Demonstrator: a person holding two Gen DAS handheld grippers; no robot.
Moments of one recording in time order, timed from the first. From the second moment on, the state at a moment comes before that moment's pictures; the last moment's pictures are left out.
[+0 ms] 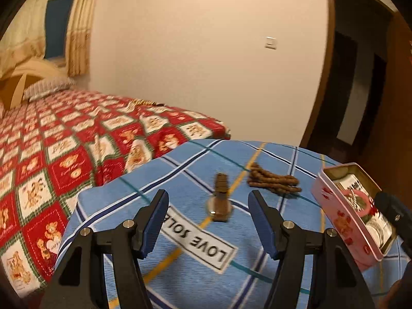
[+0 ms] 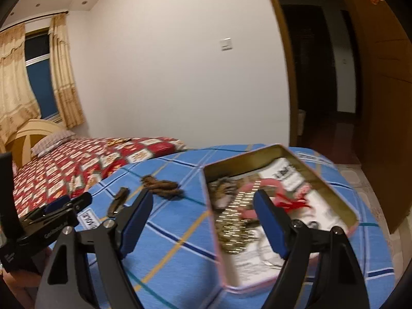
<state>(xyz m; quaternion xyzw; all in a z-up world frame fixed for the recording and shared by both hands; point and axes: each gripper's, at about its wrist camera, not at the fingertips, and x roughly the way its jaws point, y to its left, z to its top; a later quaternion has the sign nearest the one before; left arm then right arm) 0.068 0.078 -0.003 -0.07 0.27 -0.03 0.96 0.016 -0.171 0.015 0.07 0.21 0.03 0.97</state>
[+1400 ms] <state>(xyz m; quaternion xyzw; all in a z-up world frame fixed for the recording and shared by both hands) 0.111 0.064 -0.032 -0.05 0.39 -0.08 0.92 0.045 -0.137 -0.003 0.10 0.25 0.07 0.96</state>
